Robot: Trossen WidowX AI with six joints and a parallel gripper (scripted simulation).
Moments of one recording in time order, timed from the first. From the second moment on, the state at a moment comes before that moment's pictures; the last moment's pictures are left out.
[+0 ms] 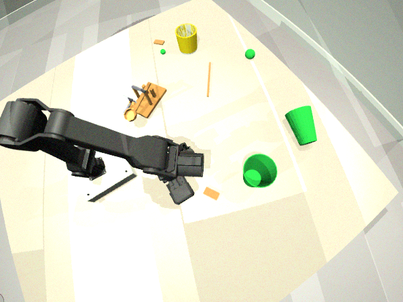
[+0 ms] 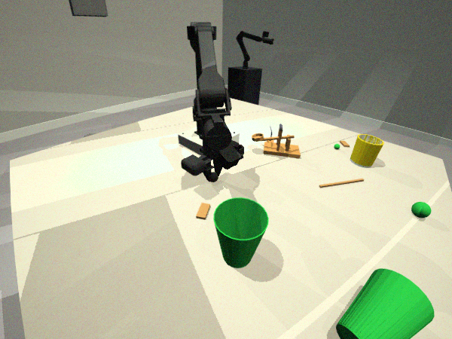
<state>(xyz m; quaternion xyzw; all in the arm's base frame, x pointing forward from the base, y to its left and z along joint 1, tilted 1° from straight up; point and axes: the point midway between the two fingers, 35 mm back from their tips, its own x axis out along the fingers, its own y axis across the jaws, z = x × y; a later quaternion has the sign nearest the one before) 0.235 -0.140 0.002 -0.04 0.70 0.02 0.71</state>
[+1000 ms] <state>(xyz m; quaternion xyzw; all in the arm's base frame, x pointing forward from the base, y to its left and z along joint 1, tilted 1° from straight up) 0.241 -0.146 0.121 -0.04 0.71 0.02 0.71</state>
